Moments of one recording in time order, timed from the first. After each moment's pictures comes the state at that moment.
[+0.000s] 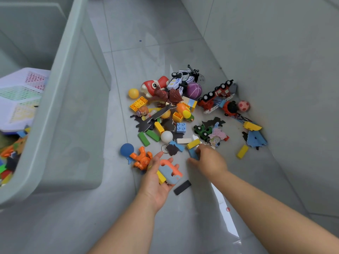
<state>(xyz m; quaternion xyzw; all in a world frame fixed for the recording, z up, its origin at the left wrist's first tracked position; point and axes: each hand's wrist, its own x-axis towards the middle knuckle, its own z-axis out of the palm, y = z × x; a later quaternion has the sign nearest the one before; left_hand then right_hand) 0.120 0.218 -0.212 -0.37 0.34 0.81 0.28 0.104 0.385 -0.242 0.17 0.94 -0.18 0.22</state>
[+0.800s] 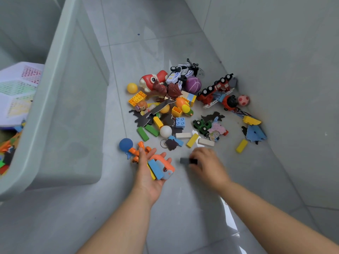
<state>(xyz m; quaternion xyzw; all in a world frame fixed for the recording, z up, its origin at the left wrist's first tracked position) 0.114 0.208 -0.219 -0.37 0.38 0.80 0.27 0.143 0.388 -0.247 0.00 0.96 -0.25 0.11</state>
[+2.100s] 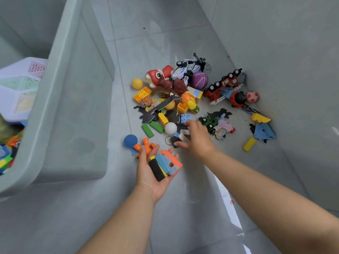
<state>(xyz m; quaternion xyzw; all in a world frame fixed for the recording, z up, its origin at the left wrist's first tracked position) 0.117 0.206 -0.211 -0.39 0.29 0.83 0.27 0.069 0.360 -0.245 0.08 0.94 -0.30 0.13</state>
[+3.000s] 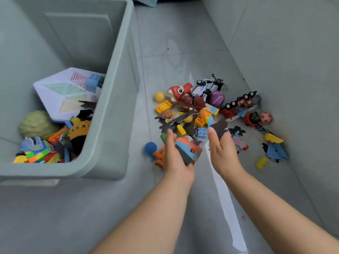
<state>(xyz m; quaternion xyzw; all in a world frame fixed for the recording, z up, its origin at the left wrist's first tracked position) 0.090 0.231 -0.145 -0.41 0.31 0.84 0.17 0.097 0.325 -0.149 0.11 0.83 -0.54 -0.07</state>
